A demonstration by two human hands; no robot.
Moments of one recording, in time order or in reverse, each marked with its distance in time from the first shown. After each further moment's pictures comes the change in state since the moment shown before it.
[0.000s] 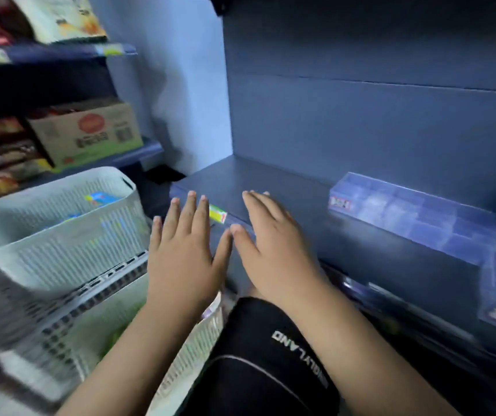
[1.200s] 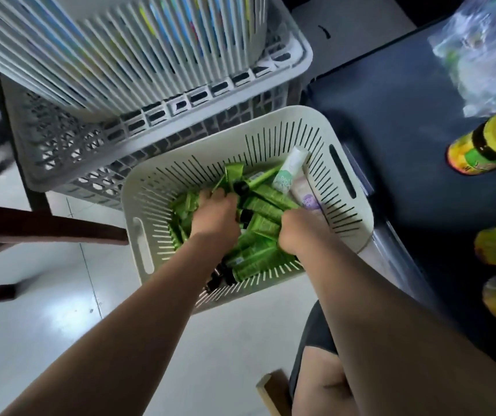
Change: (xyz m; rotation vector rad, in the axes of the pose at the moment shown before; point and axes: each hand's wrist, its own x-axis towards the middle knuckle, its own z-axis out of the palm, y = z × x) left_hand -0.092 -0.304 0.320 0.082 -0.902 -0.636; right_hand 0.006 0.090 0.463 -0.392 -1.283 0.207
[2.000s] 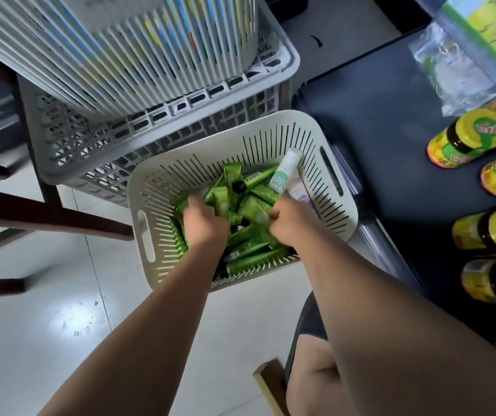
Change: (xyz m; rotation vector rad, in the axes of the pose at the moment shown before) left_hand -0.033 0.003 0.008 -0.628 0.332 -0.428; right_hand -0.014 0.009 0.004 0.376 0.150 -0.062
